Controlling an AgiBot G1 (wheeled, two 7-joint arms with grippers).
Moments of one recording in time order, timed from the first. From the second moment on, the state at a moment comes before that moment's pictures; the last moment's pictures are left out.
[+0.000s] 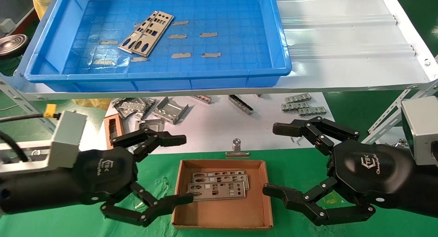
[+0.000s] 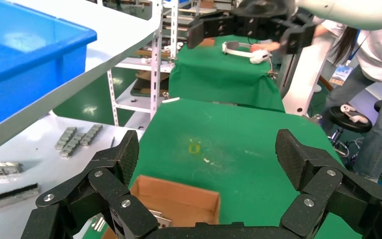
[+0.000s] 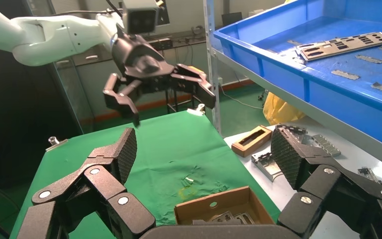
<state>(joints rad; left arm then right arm) -1.16 0.74 0.44 -1.12 0.79 1.46 -0.10 1.07 -0.54 -0.41 1.21 -0.61 -1.40 0.10</state>
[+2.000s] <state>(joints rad) -1.07 0.61 0.28 -1.28 0.73 1.50 -0.19 1.07 -0.54 -0.41 1.21 -0.61 -1.40 0.10</state>
